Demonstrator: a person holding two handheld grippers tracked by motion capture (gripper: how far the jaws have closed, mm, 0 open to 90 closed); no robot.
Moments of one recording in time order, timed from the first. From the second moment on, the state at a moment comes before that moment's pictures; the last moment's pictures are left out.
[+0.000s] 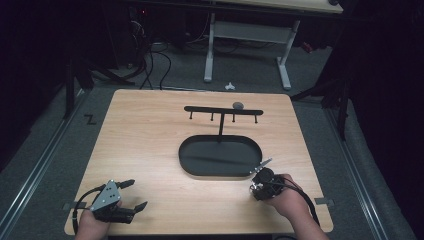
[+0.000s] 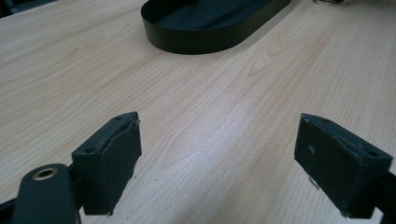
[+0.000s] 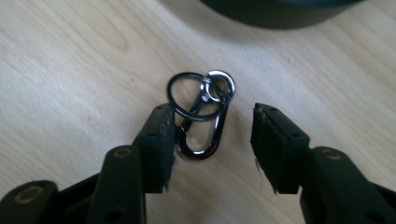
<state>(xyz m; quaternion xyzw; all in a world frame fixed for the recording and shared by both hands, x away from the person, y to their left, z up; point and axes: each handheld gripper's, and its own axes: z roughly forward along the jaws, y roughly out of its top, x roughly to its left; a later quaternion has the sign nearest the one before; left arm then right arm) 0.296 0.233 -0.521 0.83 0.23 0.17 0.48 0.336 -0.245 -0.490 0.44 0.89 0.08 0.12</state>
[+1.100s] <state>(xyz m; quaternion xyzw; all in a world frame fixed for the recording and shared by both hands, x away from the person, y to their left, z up) 0.295 0.232 -0.522 0.83 0.23 0.17 0.48 0.344 -0.253 -0.453 0.51 0.85 0.13 0.08</state>
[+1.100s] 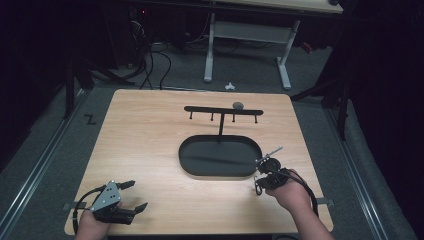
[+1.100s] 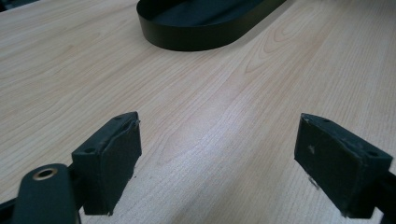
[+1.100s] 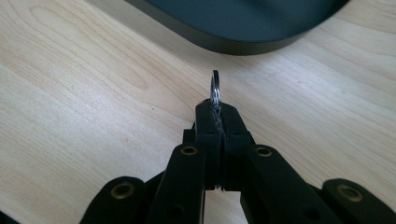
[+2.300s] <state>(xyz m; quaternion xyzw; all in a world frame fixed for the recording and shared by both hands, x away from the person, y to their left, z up) 0.294 0.233 -0.523 0.83 0.24 0.16 0.48 0.351 -0.260 -0.384 0.53 0.83 0.15 0.08</state>
